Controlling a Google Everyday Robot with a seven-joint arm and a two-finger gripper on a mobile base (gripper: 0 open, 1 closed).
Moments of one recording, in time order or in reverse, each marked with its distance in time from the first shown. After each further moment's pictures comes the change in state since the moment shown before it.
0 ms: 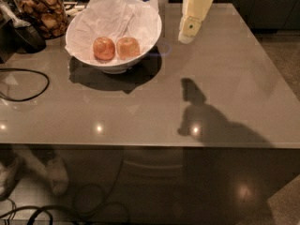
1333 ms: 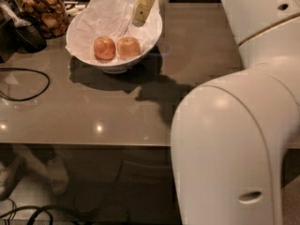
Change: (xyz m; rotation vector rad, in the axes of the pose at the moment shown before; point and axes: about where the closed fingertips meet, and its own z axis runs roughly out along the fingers) arm -0.100 -0.073 0.070 -0.017 -0.161 -0.062
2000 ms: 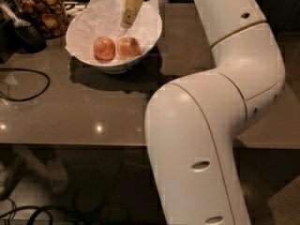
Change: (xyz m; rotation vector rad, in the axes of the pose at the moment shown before) arm -0.021 -0.014 0.035 -0.030 -0.031 -0.010
